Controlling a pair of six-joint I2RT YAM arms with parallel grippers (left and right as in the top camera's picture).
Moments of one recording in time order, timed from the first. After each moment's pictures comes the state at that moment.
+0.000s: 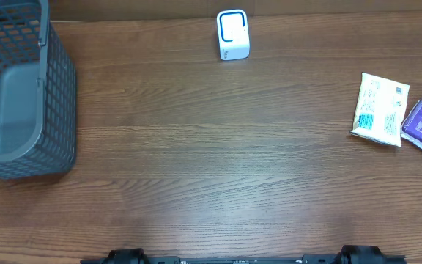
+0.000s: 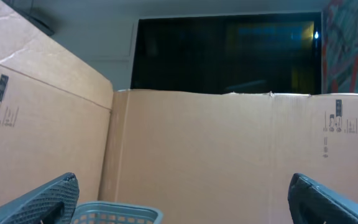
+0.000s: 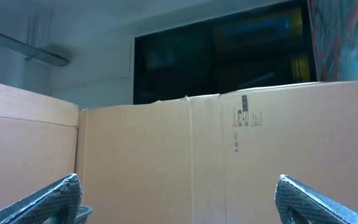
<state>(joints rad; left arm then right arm) 0.04 0.01 1.20 -0.62 -0.19 -0.02 -0.02 0.08 1.14 -0.44 -0.34 0.27</state>
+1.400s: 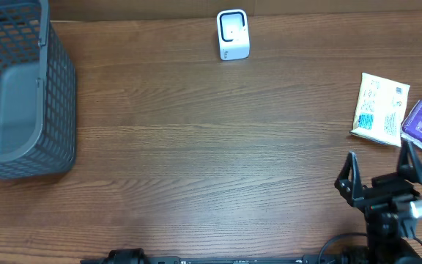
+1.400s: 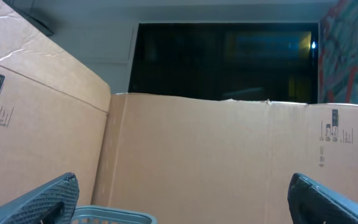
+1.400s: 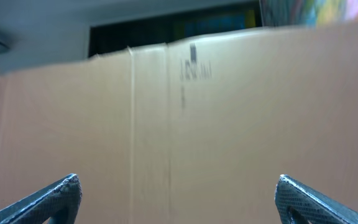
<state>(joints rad) 0.04 0.01 1.17 -0.57 -0.19 -0.05 -0.03 0.01 0.05 0.58 -0.18 0.18</state>
